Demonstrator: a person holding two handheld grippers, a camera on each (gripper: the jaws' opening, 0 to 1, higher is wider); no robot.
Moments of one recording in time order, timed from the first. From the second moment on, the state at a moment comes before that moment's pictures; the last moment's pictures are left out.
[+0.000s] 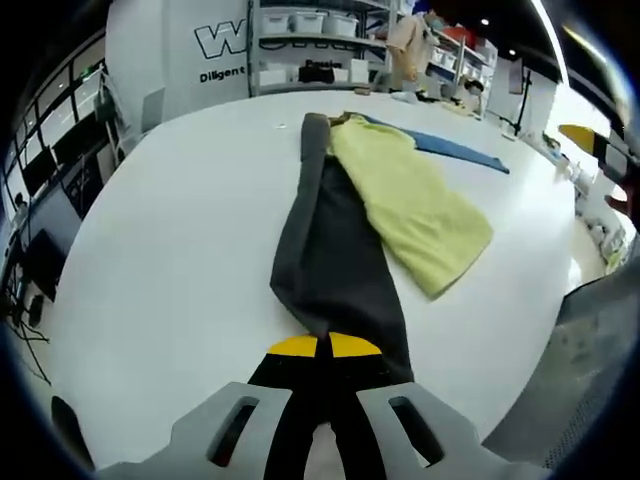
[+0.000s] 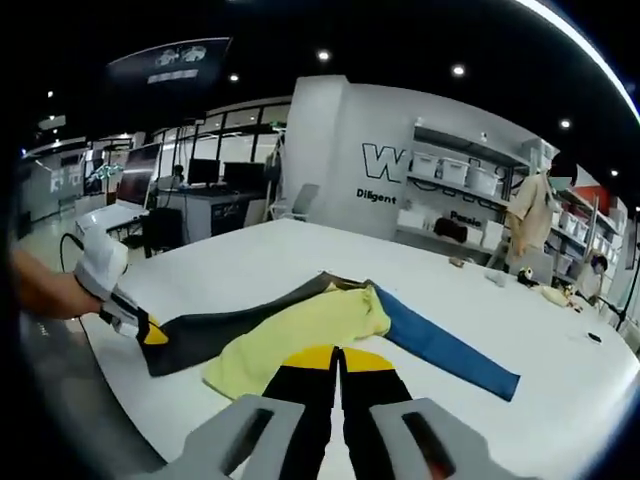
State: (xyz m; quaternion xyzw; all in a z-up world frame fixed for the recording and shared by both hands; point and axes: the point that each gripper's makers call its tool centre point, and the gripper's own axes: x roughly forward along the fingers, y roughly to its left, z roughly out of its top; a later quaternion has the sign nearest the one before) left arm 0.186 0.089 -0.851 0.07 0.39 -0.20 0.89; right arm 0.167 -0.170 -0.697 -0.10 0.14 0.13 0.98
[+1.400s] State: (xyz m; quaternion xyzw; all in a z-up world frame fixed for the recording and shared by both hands) left arm 0.208 0.140 -0.821 0.04 0.38 -0.16 0.91; right arm 0.152 -0.131 -0.703 -0.07 0.12 0.15 0.98
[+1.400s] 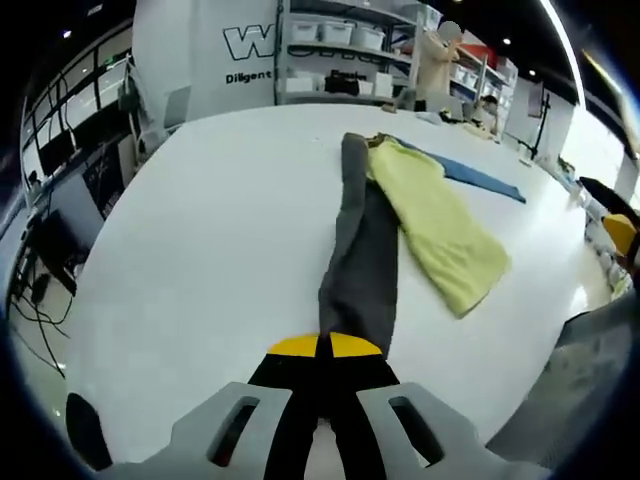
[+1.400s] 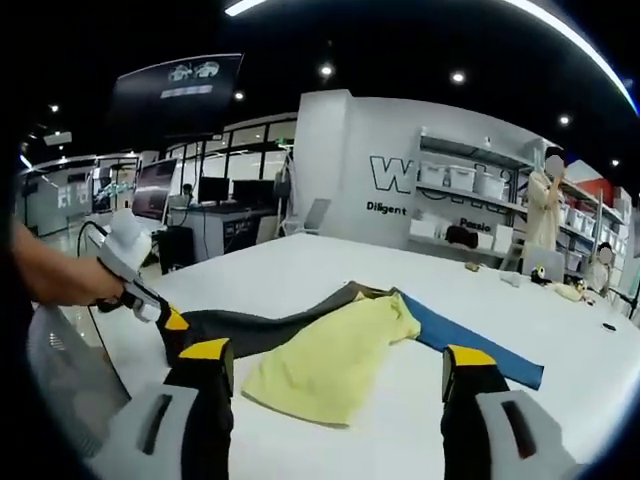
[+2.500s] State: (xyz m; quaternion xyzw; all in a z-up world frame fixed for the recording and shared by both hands) left arm 0.349 0.272 -0.763 0.07 0.32 -0.06 0.94; right arm 0.151 -0.135 -0.718 -0.09 0.15 0.14 0.97
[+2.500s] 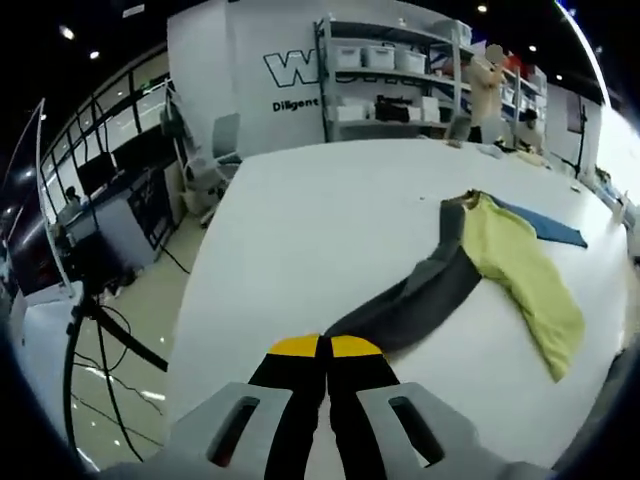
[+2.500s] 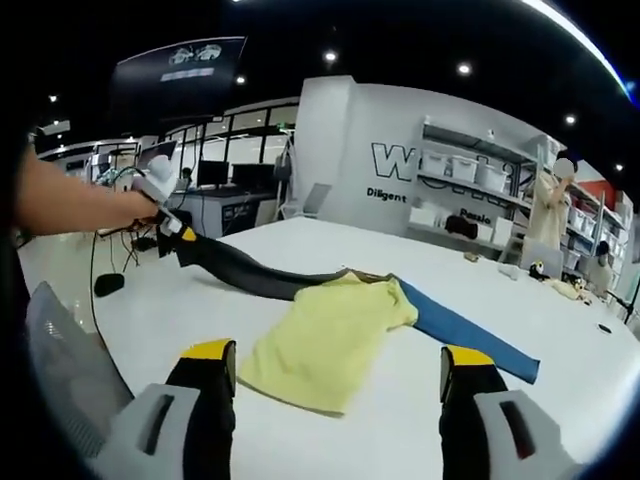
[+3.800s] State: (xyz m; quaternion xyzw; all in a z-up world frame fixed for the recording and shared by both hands) left arm 0.351 0.320 -0.847 0.05 0.52 -0.02 0.85; right arm 0.151 -0.142 -0.737 -0.08 0.19 0.13 0.97
